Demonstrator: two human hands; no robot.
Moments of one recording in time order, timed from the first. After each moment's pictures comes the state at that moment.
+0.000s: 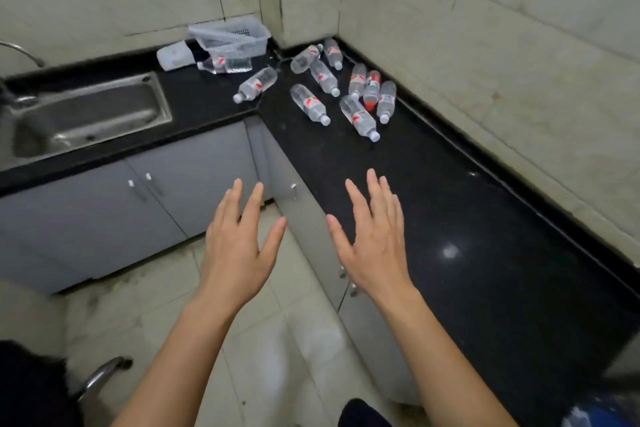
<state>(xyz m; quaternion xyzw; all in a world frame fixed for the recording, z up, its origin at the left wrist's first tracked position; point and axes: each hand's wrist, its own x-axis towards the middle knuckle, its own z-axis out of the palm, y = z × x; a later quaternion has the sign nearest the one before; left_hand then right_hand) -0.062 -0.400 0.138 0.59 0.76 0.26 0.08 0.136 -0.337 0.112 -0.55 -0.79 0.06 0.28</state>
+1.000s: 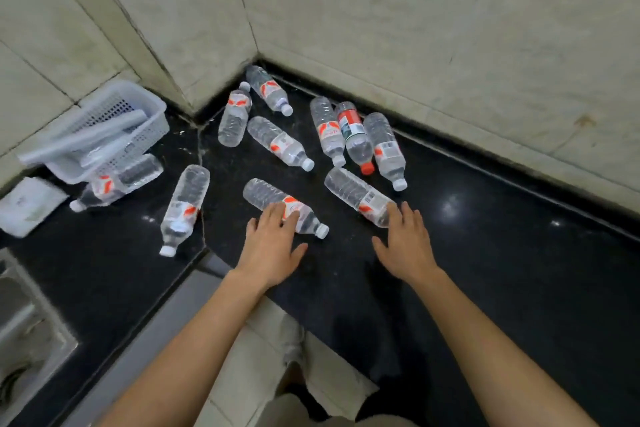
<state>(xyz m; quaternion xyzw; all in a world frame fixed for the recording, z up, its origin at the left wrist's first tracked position) -0.171 0.193 0.034 0.82 0.55 -0.09 0.11 0.075 0.142 -0.018 -0.79 -0.55 0.25 0.06</state>
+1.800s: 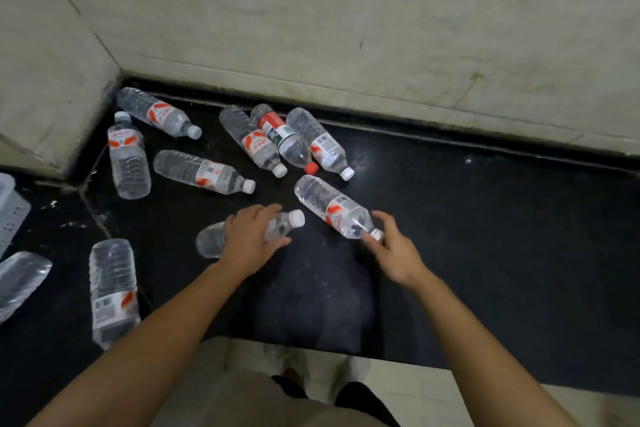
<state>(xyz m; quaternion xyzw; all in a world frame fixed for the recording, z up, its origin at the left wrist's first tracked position) -0.167 0.319 -0.021 0.88 0.39 0.00 0.27 0.043 0.117 -0.006 -0.86 -0.27 0.36 0.22</state>
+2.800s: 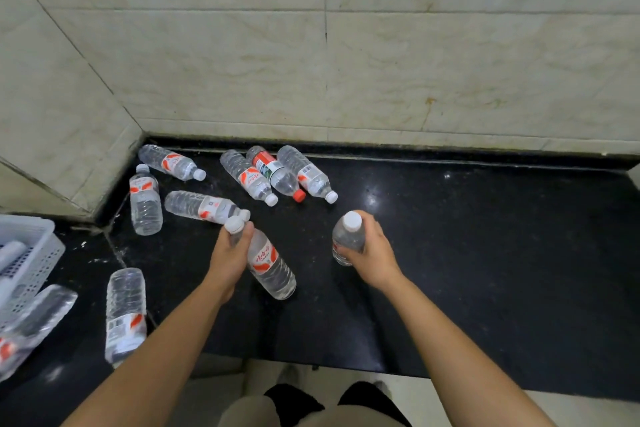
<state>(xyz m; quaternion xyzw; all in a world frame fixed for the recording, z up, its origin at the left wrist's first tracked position) -0.163 0.277 0.038 0.53 0.53 0.22 0.63 0.038 0.101 0.015 -0.79 -0.32 0.29 0.43</state>
